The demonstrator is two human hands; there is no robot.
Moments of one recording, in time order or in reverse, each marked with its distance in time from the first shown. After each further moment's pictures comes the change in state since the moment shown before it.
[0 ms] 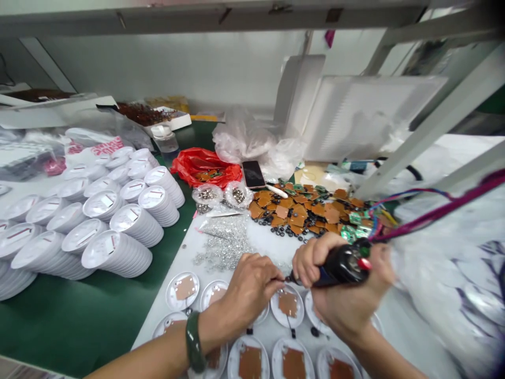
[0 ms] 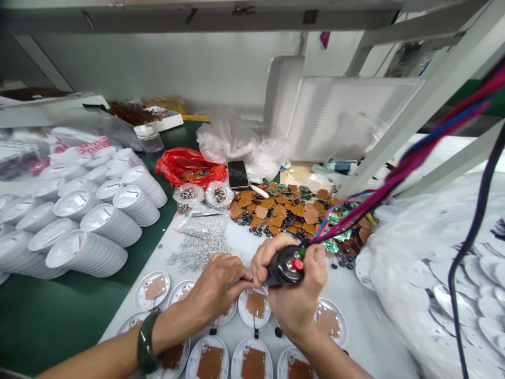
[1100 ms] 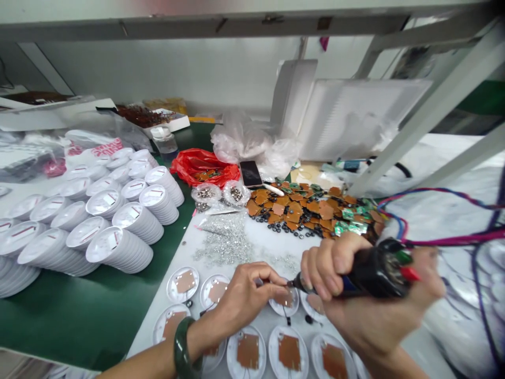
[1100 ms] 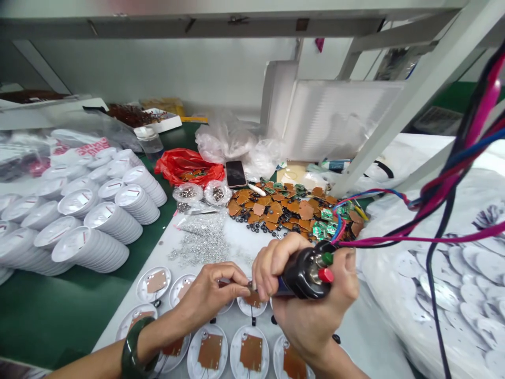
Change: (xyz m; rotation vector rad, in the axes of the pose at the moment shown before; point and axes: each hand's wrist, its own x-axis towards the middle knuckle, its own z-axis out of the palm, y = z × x) left_hand -0.007 0.032 -0.018 -0.654 -0.018 -0.300; right_hand -0.018 -0.031 0.005 0.055 -0.073 0.017
